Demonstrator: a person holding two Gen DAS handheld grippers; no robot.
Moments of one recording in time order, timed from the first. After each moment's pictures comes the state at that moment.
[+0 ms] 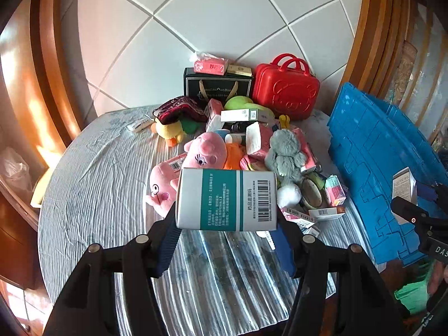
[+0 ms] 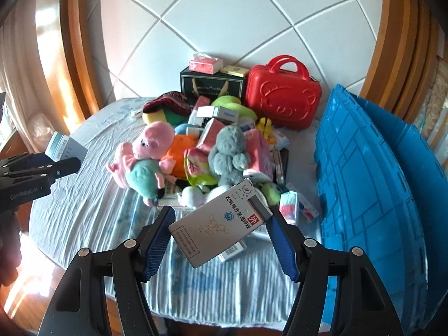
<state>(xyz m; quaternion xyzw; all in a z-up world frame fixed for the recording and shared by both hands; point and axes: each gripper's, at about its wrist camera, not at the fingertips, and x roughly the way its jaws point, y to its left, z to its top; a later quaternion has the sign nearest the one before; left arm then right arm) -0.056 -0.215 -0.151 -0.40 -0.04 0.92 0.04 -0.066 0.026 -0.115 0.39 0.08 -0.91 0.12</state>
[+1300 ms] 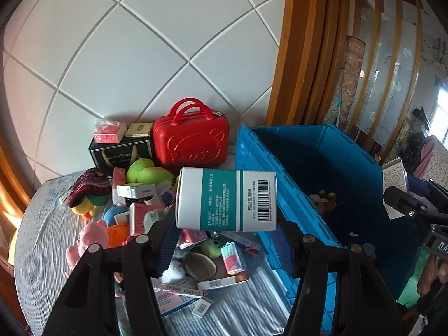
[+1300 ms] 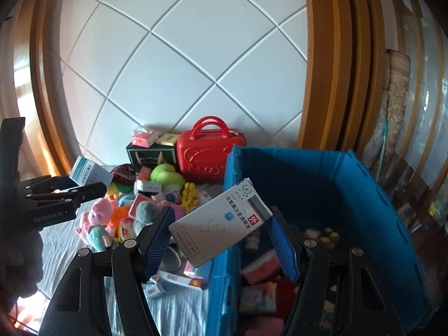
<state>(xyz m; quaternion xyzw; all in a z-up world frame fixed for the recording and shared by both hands) -0.133 0.068 -0.035 -0.34 0.00 0.93 0.14 -0.104 0.276 0.001 0.29 0.01 -0.95 0.08</state>
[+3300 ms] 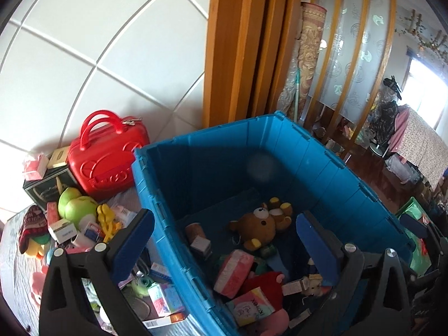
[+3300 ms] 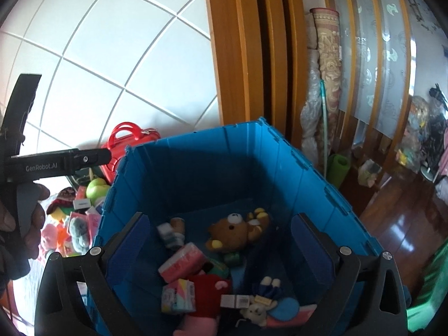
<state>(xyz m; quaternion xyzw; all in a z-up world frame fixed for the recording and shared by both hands) -0.239 0.269 -0.035 -0.38 0.04 0.90 0.23 -0.118 0.451 -0.034 0.31 -0.07 -0.95 -0.04</state>
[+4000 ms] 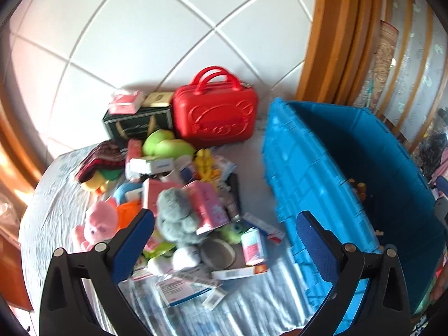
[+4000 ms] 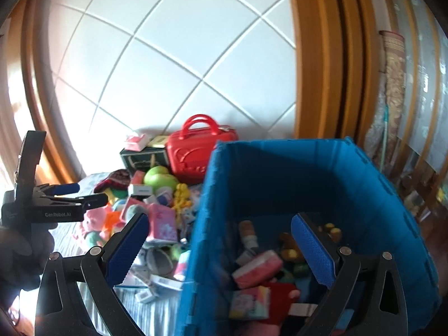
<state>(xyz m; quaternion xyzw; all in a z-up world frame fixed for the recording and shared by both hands) -0.177 0.044 -0.082 -0.41 0.00 0.91 0.07 -0.128 0.302 -0.023 0.30 -0.01 -0.95 0.10</state>
